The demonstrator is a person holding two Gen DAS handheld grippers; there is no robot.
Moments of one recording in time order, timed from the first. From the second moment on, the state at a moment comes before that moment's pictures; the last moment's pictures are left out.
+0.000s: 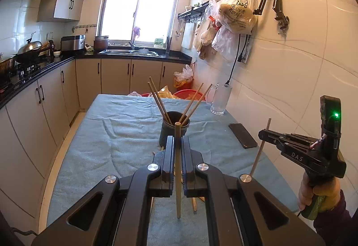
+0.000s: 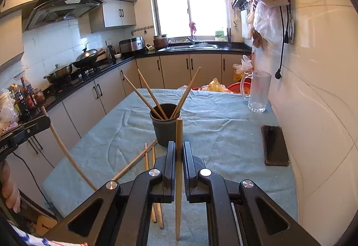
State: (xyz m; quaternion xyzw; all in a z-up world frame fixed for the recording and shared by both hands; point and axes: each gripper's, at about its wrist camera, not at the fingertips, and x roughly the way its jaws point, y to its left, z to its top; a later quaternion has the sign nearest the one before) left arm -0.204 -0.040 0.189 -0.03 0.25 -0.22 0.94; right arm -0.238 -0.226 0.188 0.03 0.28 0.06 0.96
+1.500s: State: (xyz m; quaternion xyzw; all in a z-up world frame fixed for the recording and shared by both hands) left arm 0.036 -0.114 0.226 -0.09 0.26 -0.17 0.95; right arm -0.037 -0.223 0.246 0.09 0.21 0.05 0.97
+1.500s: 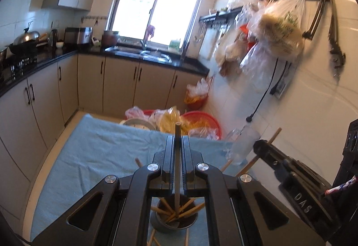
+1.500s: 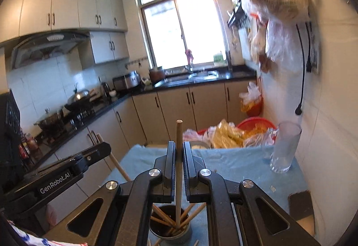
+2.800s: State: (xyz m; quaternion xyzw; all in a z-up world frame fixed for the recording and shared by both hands) left arm -0.101 -0.037 0.150 -0.01 0.30 -0.12 0.95; right arm -0.132 -0.247 0.132 0.10 0.36 0.03 0.93
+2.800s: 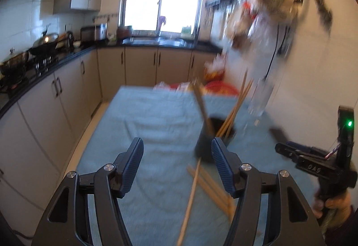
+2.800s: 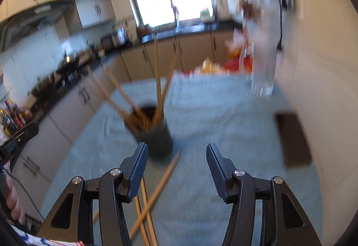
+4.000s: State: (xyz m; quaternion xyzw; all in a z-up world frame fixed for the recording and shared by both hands) left arm -0.076 -0.044 0.004 -0.06 0.54 -0.15 0.82; right arm -0.099 -0.216 0.026 0.03 0.51 0.05 0.86
